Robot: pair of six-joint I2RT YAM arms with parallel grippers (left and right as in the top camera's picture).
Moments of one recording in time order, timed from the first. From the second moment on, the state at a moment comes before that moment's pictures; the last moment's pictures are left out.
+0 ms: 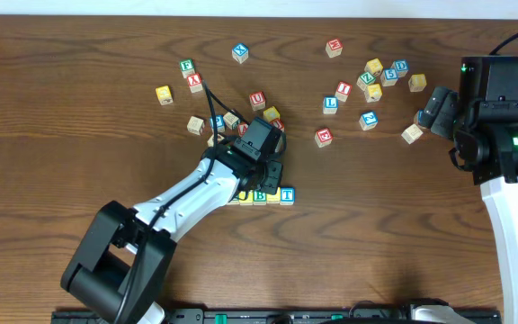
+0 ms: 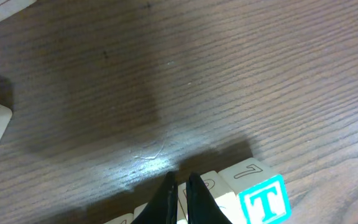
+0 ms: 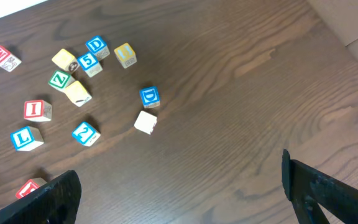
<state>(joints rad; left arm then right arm) -0.61 1.74 1.04 -0.46 0.12 -0.33 0.04 1.34 1.46 -1.05 0.41 0.39</state>
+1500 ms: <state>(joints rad) -0.65 1.78 1.04 -0.44 0.12 -0.37 0.04 1.34 1.46 -1.05 0.41 0.39</state>
